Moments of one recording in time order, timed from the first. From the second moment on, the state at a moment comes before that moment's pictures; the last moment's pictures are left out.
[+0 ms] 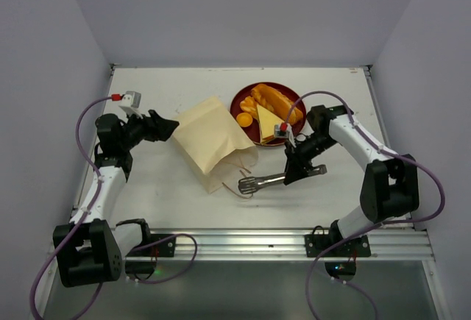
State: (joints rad) left arm 0.14 1.08 0.61 0.22 0.69 -0.30; right arm 0.20 1.57 1.16 -1.35 -0.92 -1.05
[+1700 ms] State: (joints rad) left arm 0.14 1.10 0.61 0.22 0.69 -0.30; right arm 0.31 1.58 0.58 0.37 -0.99 1.24
